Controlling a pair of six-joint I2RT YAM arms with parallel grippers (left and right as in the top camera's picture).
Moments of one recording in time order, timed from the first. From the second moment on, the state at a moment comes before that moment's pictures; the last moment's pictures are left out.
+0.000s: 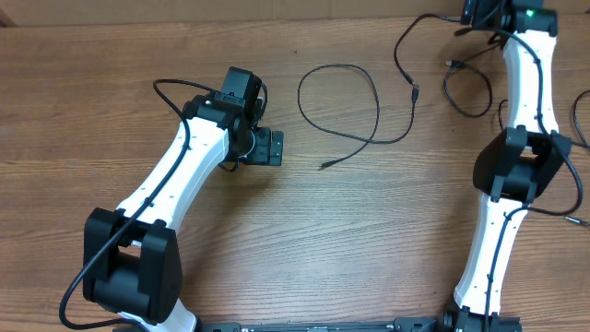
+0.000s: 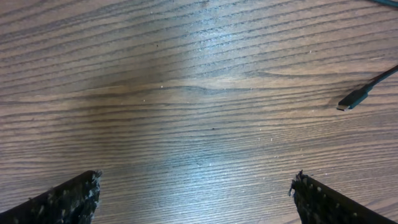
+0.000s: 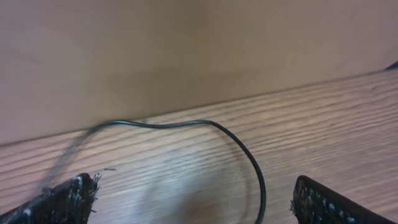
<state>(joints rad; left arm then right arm) -0.32 1.79 1.38 -0.93 0.07 -0.26 -0.20 2.59 2.64 -0.77 0.06 -0.01</state>
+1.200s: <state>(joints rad) -0.64 1.62 1.38 -1.07 -0.13 -0.22 0.13 2.22 2.69 -1.64 0.06 0.35</state>
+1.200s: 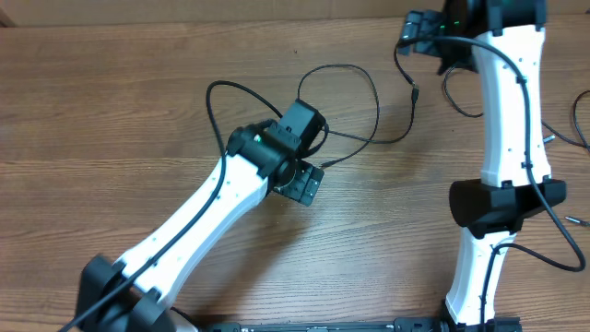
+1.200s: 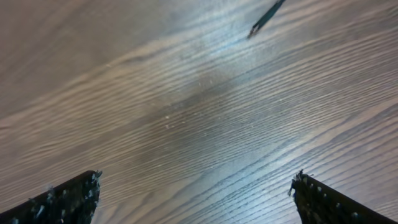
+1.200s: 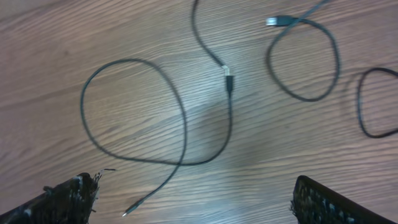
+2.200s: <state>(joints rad) -0.66 1.05 1.14 -1.12 -0.33 -0.36 0.28 2.12 2.36 -1.64 0.17 0.74</state>
